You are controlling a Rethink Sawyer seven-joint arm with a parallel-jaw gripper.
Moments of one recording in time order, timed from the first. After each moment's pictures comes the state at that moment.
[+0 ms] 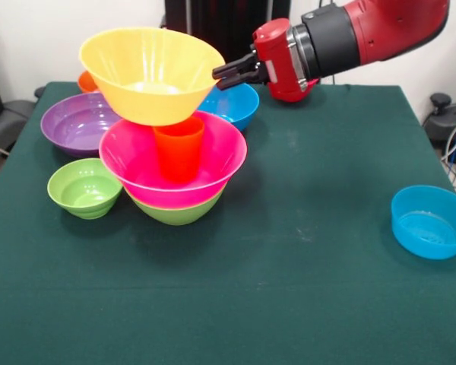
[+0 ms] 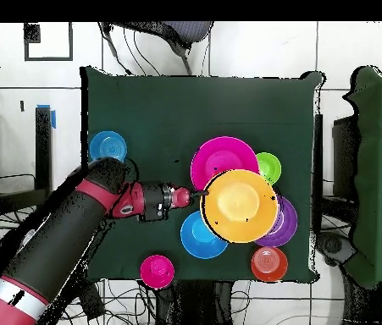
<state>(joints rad) 0.60 0.01 -0.85 1.22 -0.33 0.90 2.35</state>
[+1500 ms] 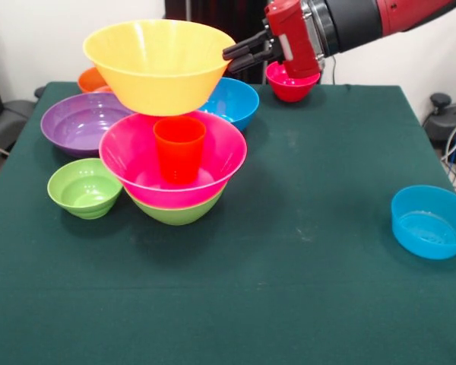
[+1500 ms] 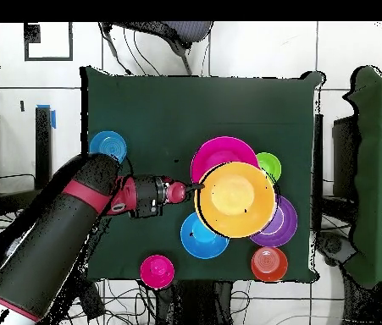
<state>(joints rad) 0.60 -0.09 -0.86 1.22 -0.33 0.91 2.35</state>
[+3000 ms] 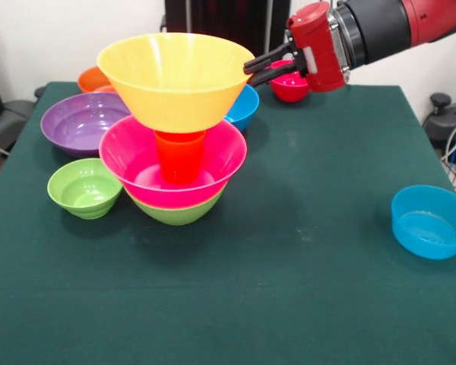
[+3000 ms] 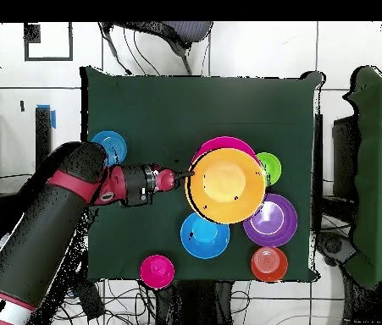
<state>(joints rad) 0.60 -0.06 -0.86 1.12 -0.33 0.95 2.35</state>
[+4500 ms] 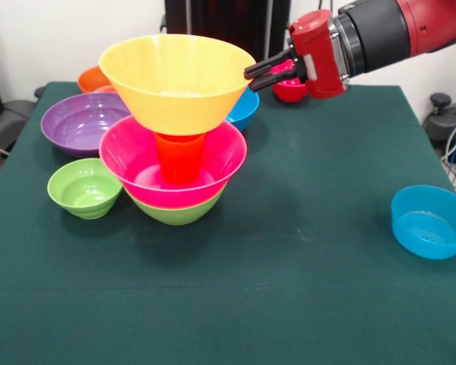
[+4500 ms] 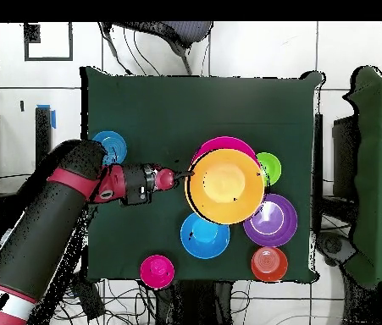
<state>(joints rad) 0.59 -0.03 -0.86 1.09 -0.33 0.98 2.35</state>
